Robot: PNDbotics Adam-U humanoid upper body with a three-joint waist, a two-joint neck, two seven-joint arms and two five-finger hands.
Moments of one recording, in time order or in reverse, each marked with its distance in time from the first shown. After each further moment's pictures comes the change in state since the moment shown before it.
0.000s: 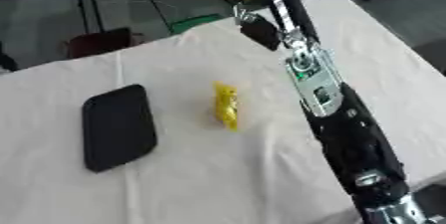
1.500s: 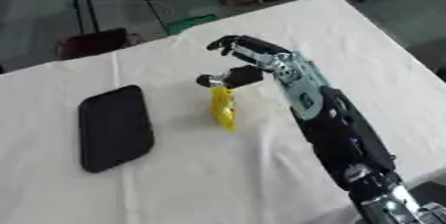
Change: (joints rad) left arm 0.000 0.000 0.000 0.000 -0.002 0.001 -0.001; right arm -0.022 -0.047 0.093 0.115 0.181 -0.105 0.628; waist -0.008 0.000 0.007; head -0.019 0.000
